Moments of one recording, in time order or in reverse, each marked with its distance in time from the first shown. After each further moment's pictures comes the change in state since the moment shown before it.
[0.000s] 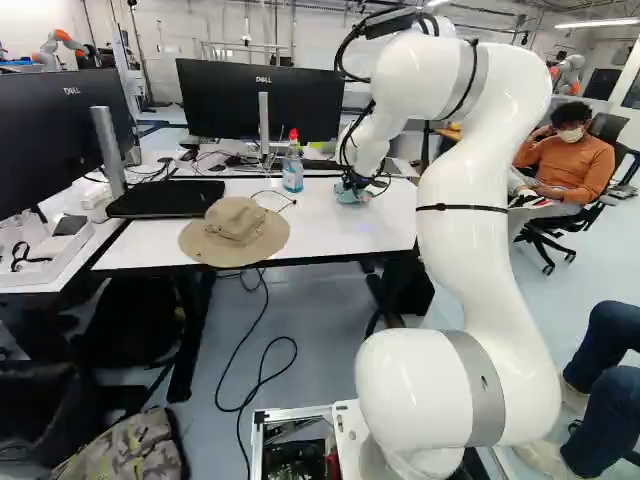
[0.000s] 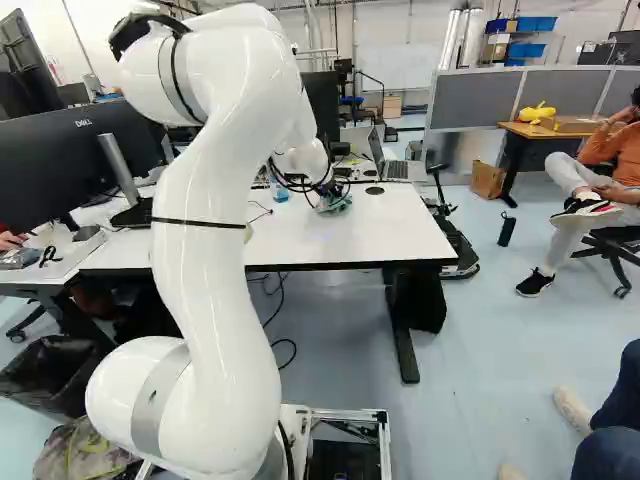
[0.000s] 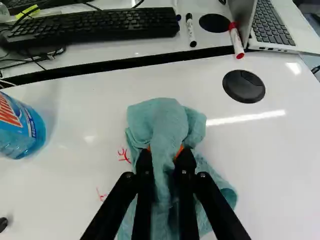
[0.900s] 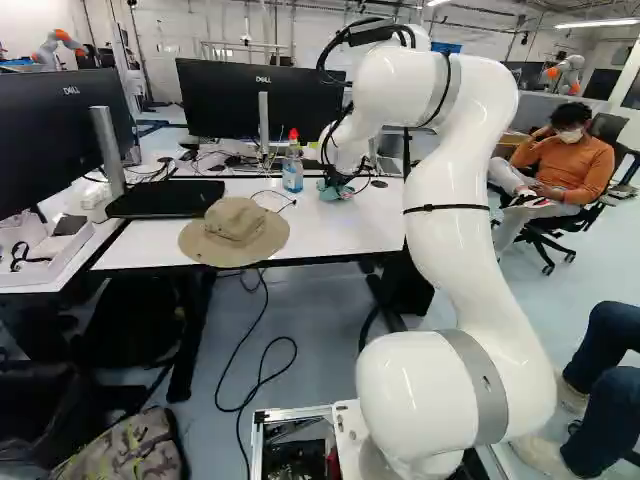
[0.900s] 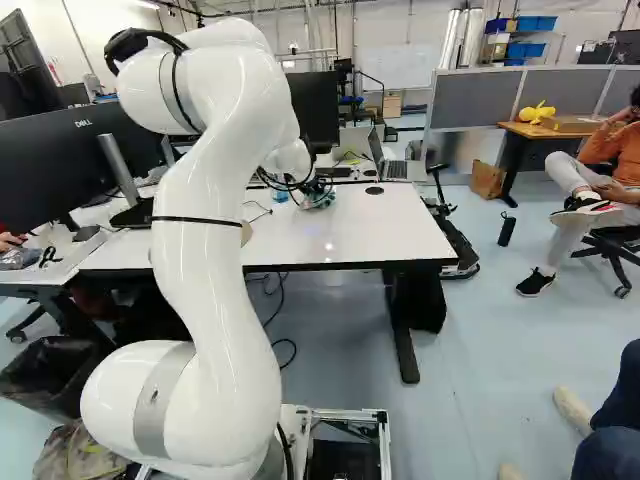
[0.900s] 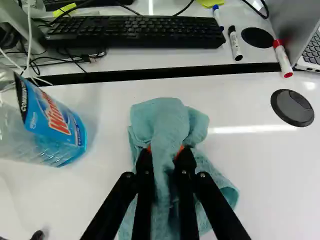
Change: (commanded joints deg) arm 5.8 -1.6 -2.2 0.0 0.0 0.0
